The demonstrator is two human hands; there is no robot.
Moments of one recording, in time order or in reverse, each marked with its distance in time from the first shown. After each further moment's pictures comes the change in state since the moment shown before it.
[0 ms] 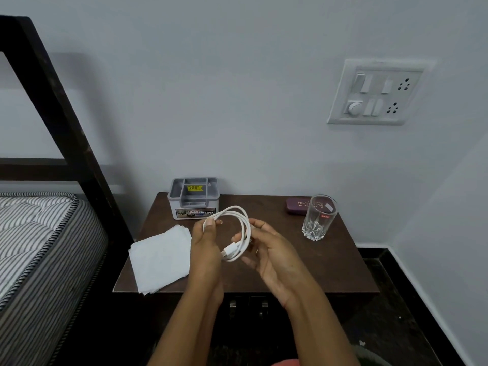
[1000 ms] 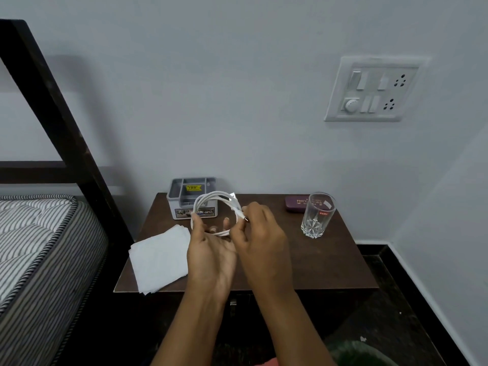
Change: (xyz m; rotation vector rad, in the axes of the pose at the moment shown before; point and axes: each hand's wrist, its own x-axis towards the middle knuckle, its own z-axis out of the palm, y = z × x) left_hand 0.003 -0.005 0.003 -0.867 -0.279 -0.333; right_hand 0.001 0.009 0.025 -1.163 0.607 -1.030
